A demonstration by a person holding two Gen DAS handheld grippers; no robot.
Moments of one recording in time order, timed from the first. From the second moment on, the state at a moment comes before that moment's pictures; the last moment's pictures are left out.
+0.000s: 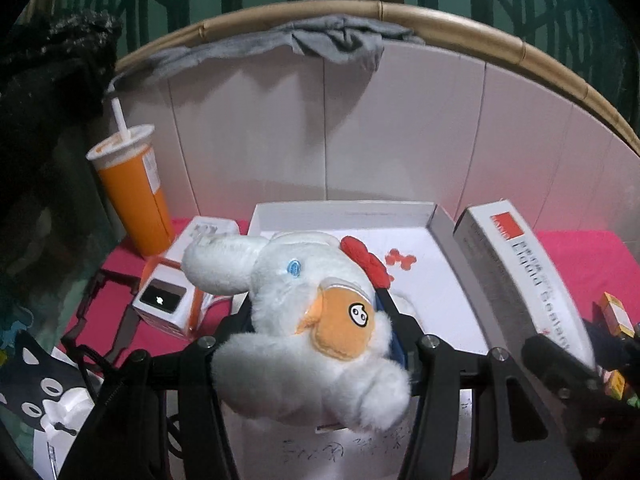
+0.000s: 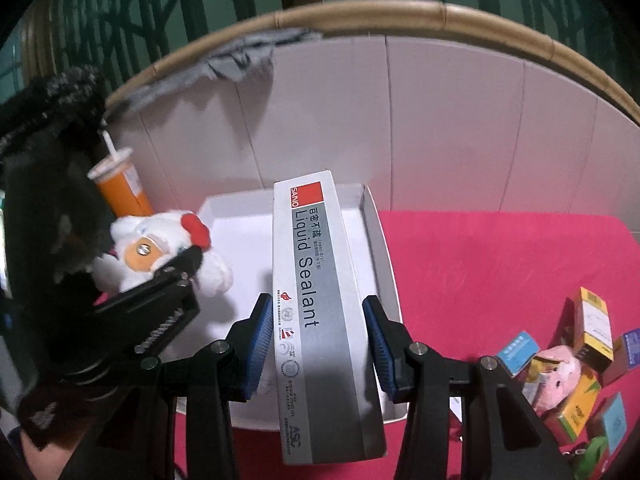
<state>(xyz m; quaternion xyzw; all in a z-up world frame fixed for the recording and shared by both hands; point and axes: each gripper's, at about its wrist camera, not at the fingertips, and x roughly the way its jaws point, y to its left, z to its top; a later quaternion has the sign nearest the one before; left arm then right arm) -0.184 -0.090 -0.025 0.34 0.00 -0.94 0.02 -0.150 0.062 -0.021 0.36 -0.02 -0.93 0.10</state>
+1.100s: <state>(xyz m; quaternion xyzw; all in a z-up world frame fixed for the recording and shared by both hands) -0.148 -0.088 -0.005 0.31 0.05 -0.95 -0.05 -0.113 0.128 -0.023 0.34 -0.09 -0.93 0.08</state>
